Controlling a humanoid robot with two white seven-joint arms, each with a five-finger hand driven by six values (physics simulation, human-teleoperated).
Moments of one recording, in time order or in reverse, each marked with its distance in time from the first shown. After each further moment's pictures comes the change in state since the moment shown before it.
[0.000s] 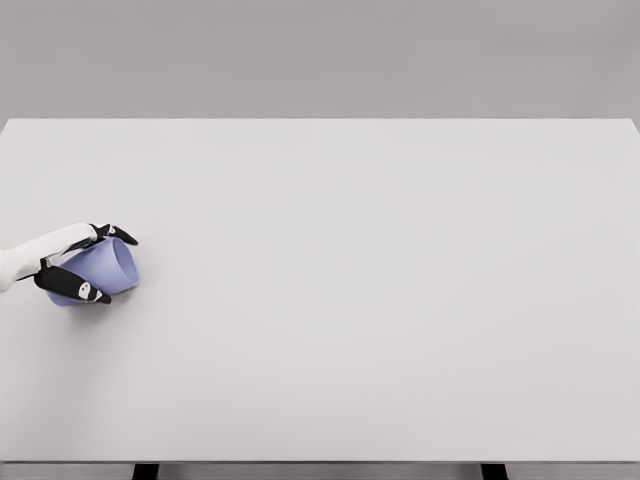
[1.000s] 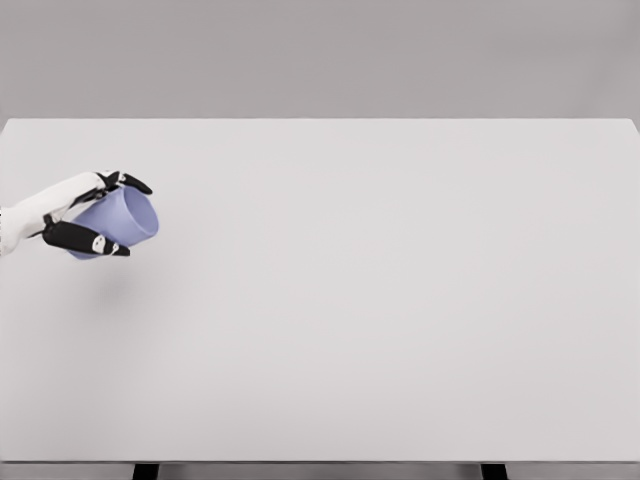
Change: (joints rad) left arm -0.077 -0.054 0.045 -0.011 0.073 -0.083 0.037; right arm 0.000 0.000 0.000 0.000 0.000 0.000 0.000
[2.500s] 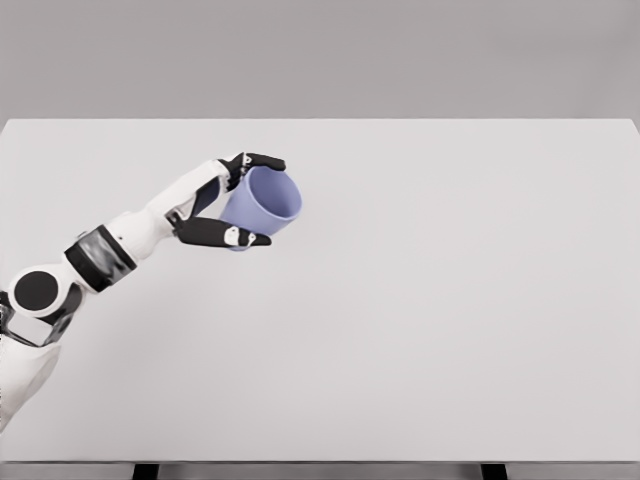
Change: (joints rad) left arm 0.017 -0.482 0.056 0.012 0.074 -0.180 -0.066; right arm 0.000 0.000 0.000 0.000 0.000 0.000 0.000
